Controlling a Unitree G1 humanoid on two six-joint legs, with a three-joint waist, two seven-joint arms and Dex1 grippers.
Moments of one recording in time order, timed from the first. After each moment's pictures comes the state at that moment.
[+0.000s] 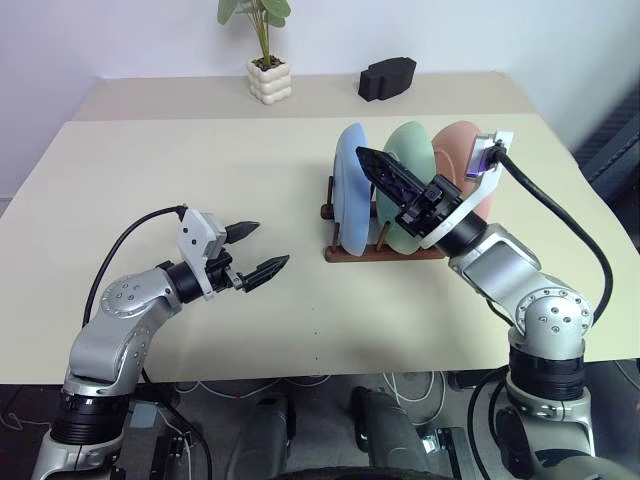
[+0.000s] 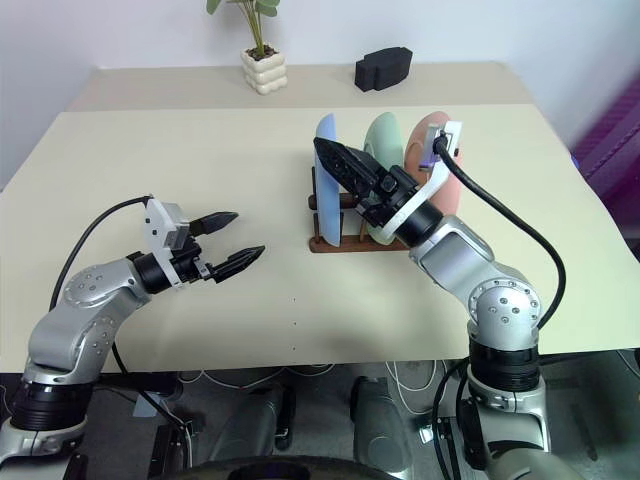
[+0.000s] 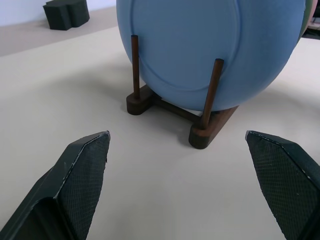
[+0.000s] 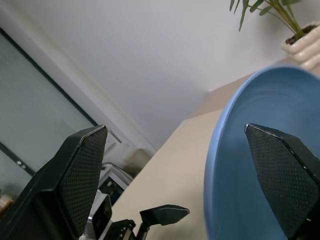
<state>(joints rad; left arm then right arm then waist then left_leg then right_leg) -0.17 0.56 0.08 -0.33 -0.49 0.43 -0.76 -0.45 -0.38 -0.13 -0.41 1.41 0.70 0.03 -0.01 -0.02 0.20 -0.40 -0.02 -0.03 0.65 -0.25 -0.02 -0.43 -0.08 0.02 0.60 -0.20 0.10</state>
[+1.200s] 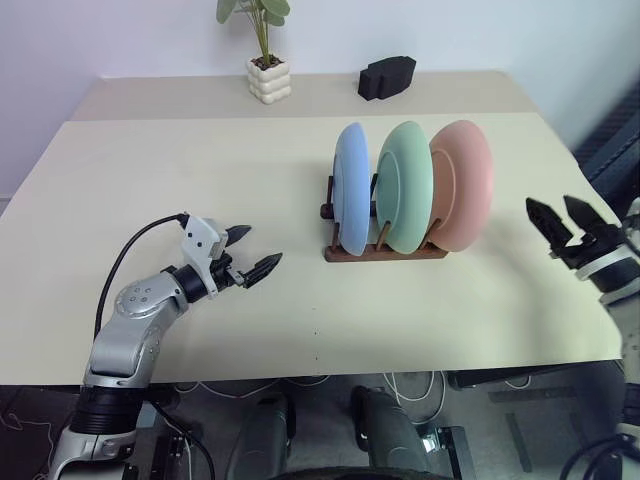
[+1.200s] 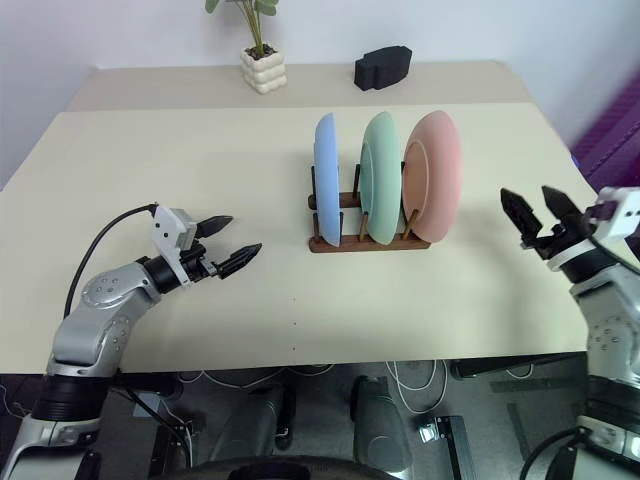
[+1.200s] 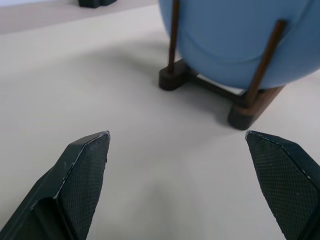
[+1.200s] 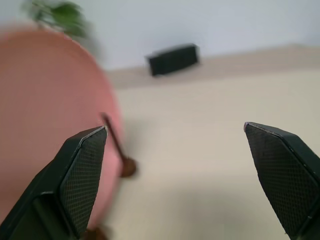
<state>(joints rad) -0.19 0.49 0.07 -0.12 -0.38 0.29 -0.68 -0.18 -0.63 -0.52 0.17 0.69 0.29 0.58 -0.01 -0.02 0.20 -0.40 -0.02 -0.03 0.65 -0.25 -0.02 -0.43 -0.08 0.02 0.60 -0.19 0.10</state>
